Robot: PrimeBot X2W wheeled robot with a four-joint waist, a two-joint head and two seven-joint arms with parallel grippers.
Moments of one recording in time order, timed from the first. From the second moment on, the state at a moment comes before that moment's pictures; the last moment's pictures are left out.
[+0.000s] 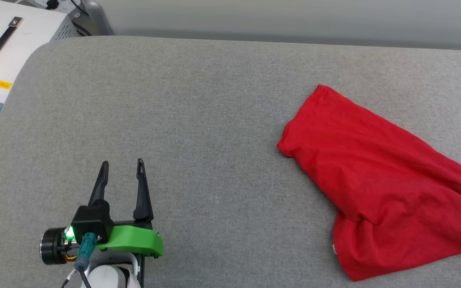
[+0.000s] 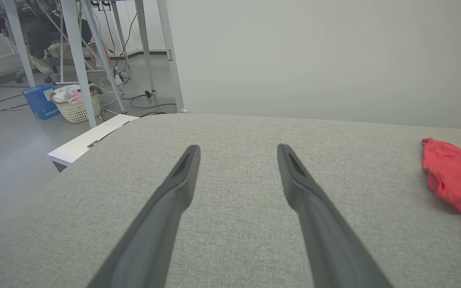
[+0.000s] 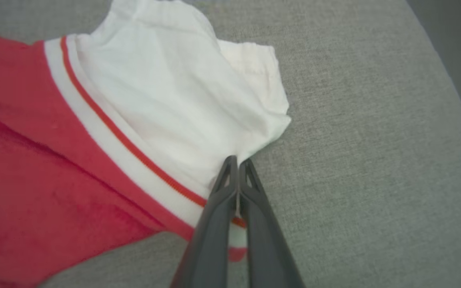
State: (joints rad) left arm -0.06 0.05 -0.05 0.05 -0.09 0.05 -0.26; right arm -0.26 -0.77 0.34 0.84 1.00 0.12 -0.01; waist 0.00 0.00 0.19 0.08
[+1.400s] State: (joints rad) left arm -0.03 0.05 -0.06 0.05 -0.08 0.04 -0.26; right arm -0.25 -0.84 0.58 -0.32 0.69 0.12 0.80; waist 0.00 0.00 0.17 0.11
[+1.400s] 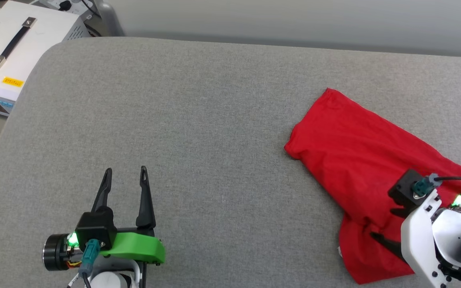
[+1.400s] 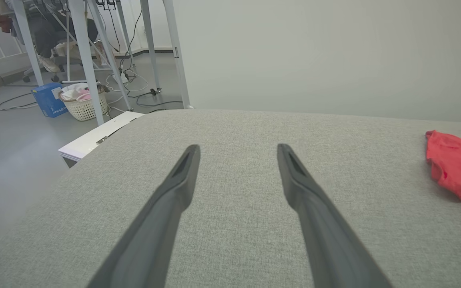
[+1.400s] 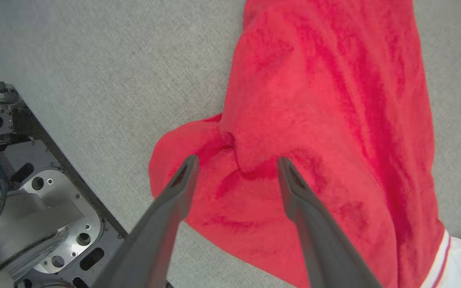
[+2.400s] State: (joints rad) left arm -0.08 0.05 -0.06 0.06 -0.09 0.06 -0.26; right arm -0.54 -0.71 0.86 0.01 0.81 0.13 0.42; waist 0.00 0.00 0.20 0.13
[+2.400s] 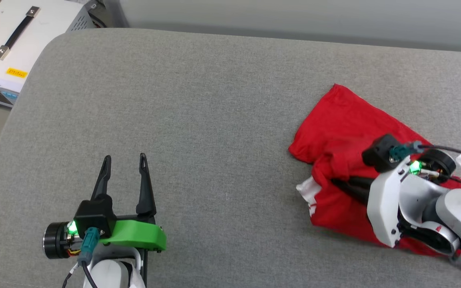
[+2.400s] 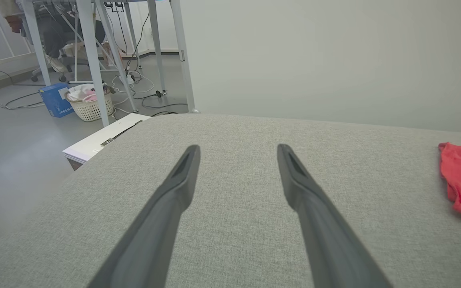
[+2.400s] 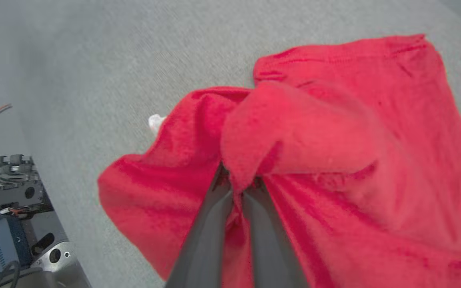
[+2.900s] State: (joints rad) left arm -0.08 0.05 -0.08 0.05 -0.10 0.06 -0.26; right arm -0.84 -0.47 0.93 0.03 0.82 0.13 0.33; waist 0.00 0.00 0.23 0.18
